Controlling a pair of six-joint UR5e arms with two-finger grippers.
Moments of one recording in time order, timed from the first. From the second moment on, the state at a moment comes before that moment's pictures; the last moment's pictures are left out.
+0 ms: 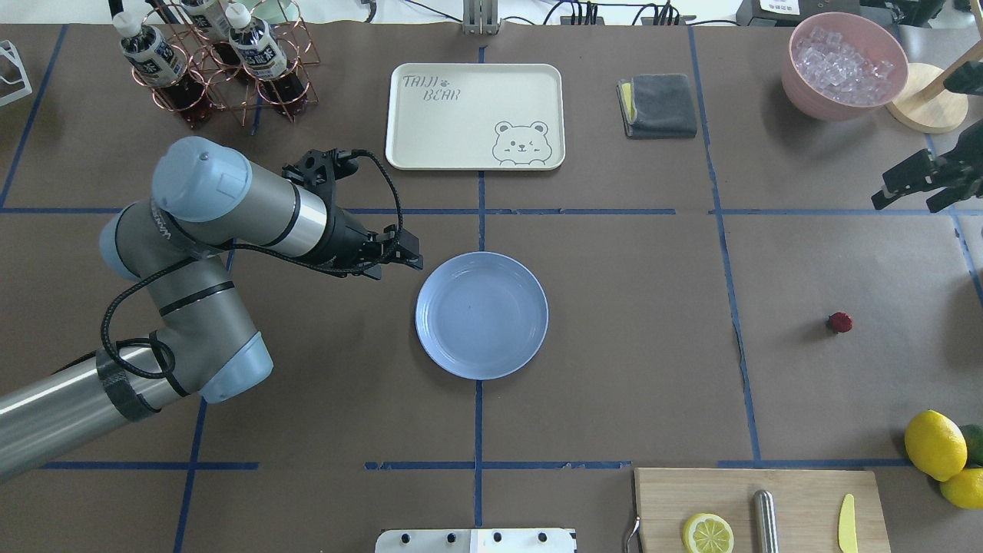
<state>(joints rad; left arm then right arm) -0.65 -2.08 -1.58 -2.30 -2.10 -1.39 1.21 -1.47 1.64 -1.32 2.45 0.54</state>
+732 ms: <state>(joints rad) -0.67 -2.07 -1.62 -2.30 -2.10 -1.42 0.91 -1.62 1.65 -0.83 2.17 1.11</state>
